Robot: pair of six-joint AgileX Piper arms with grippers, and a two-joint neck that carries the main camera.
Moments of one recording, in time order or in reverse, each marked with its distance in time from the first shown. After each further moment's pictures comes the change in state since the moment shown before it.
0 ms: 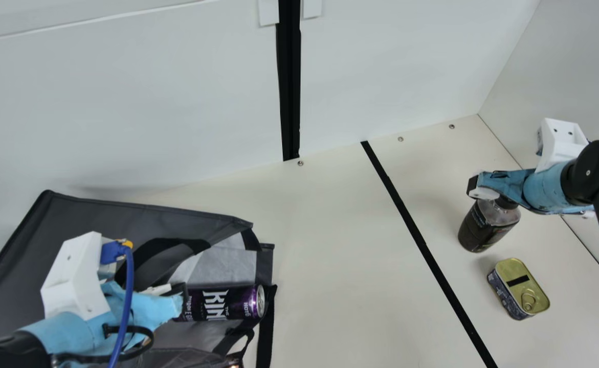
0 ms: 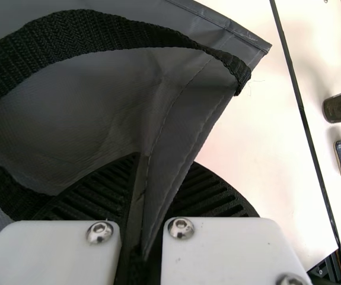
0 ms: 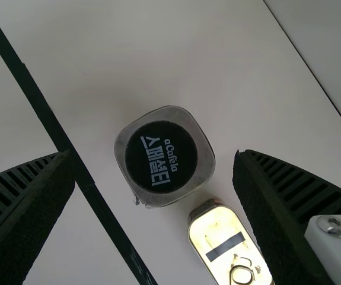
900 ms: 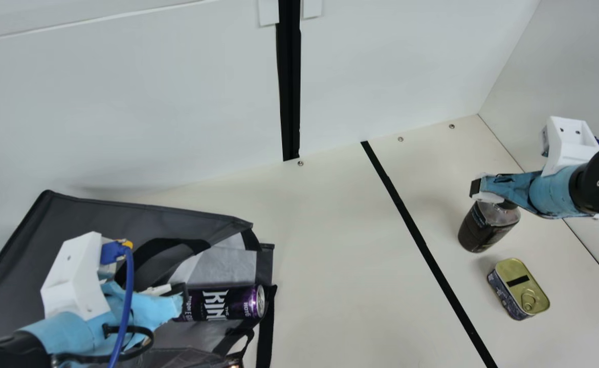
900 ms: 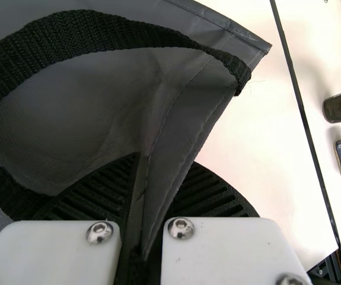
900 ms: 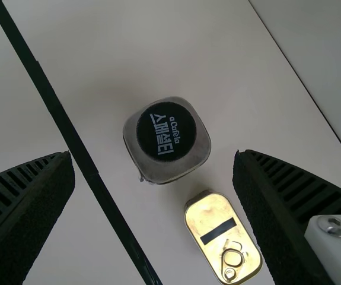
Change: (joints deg) left arm 0.0 0.0 0.0 0.0 0.0 0.0; right arm 0.2 -5.2 1.4 -0.5 1.3 -1.3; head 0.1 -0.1
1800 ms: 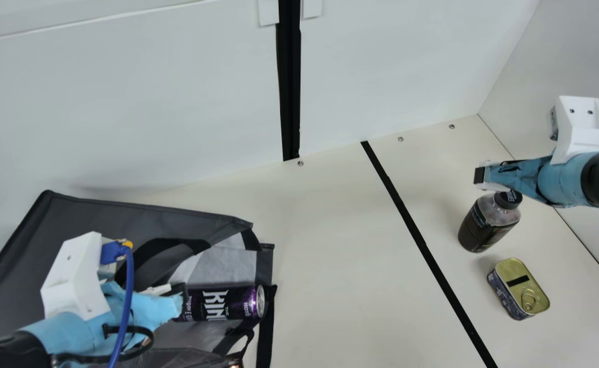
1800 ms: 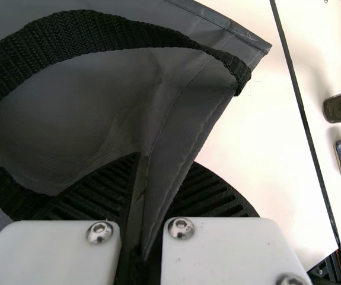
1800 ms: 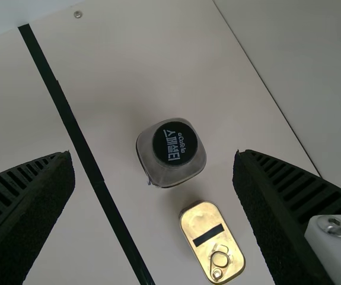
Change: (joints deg) left arm 0.0 0.0 0.0 0.0 0.0 0.0; right arm 3.1 -4.1 -3.7 -2.8 2.4 0.2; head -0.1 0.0
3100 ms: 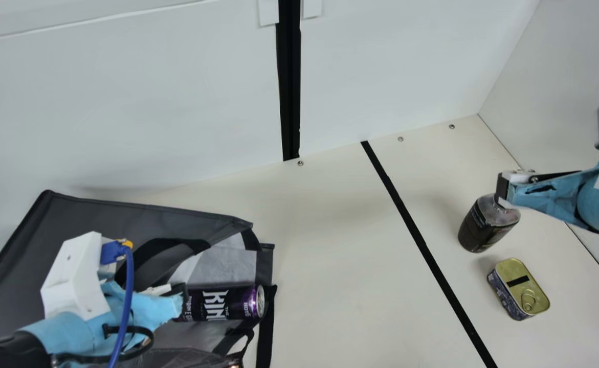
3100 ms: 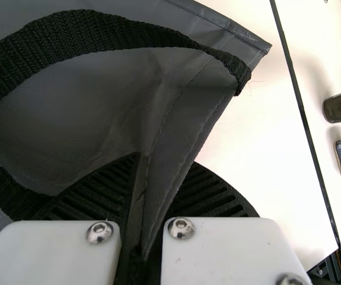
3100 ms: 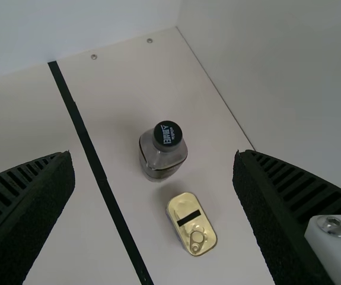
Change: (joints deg) left arm 0.0 0.0 0.0 0.0 0.0 0.0; right arm 7.4 -15.2 -2.6 -8.4 7.4 4.5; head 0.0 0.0
